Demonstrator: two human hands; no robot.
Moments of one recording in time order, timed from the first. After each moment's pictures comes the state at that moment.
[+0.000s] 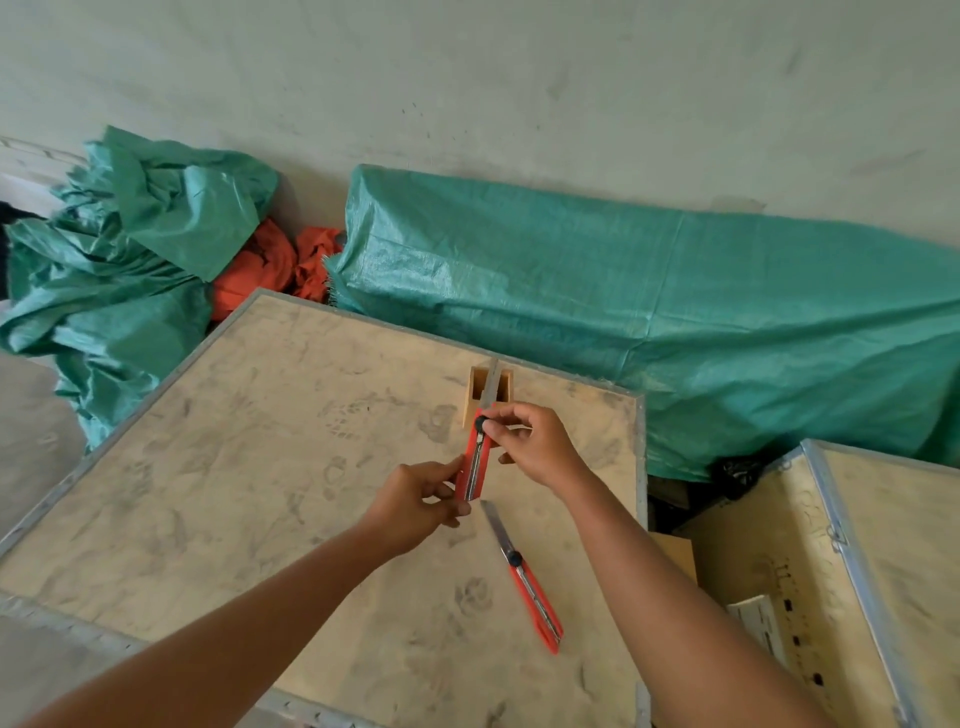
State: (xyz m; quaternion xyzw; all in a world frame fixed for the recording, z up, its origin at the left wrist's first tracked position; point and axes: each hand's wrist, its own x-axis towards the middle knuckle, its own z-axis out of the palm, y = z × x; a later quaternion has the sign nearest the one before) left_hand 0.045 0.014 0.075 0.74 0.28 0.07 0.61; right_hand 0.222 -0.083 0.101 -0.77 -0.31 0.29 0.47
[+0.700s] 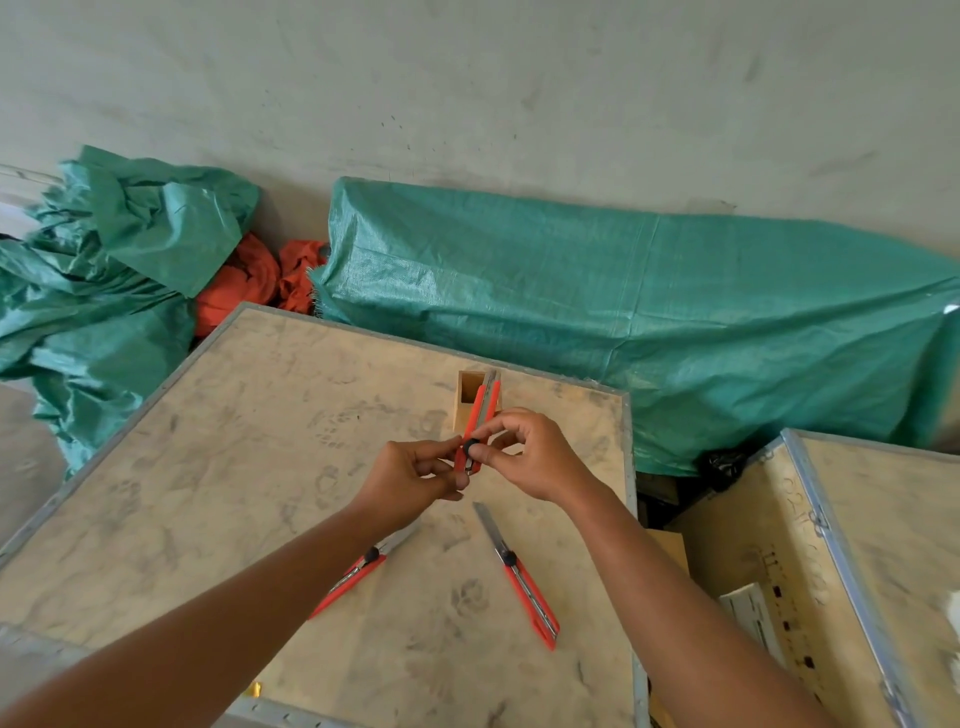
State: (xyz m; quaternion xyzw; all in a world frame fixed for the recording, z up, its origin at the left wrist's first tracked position) left_hand 0.052 0.017 0.111 0.70 0.27 0.12 0.65; right_hand 0.207 -0.107 0.126 -0.78 -0.41 0.23 0.41
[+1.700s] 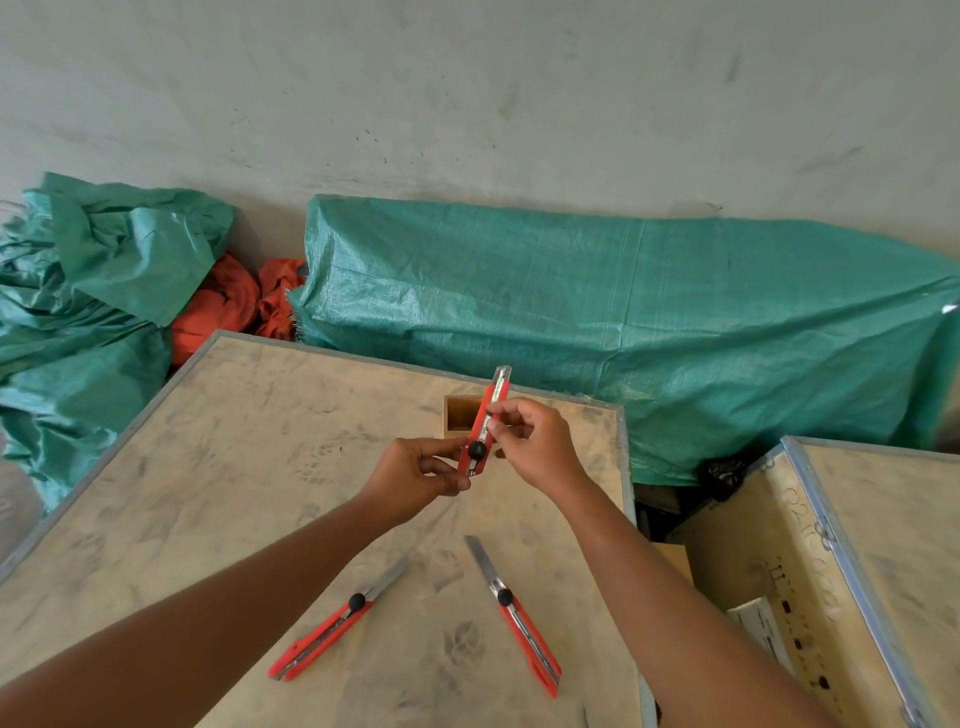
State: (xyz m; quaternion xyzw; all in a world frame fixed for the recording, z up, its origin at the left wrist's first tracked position) left_hand 0.114 0.047 0.110 0.77 0.25 0.07 0.58; right_hand 0.261 -0.078 0.109 -0.80 -0.31 0.15 0.49
